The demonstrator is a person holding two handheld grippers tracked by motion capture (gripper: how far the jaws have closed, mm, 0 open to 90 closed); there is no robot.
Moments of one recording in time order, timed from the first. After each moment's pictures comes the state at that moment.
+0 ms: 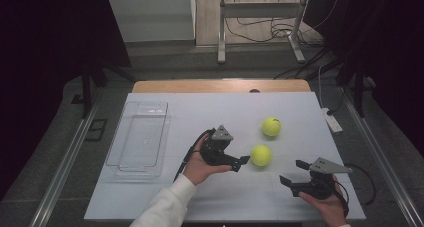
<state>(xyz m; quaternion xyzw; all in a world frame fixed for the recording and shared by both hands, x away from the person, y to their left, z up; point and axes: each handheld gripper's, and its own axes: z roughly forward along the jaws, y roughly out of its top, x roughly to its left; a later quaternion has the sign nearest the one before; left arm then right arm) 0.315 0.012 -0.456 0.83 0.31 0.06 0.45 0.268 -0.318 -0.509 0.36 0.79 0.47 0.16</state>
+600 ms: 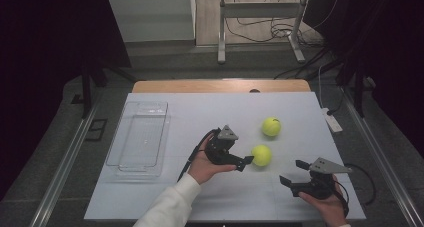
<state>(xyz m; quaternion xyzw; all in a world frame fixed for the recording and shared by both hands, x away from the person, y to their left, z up) 0.320 -0.001 -0.461 0.84 0.31 0.05 0.44 0.268 -0.318 -0.509 0.36 0.79 0.47 0.16</state>
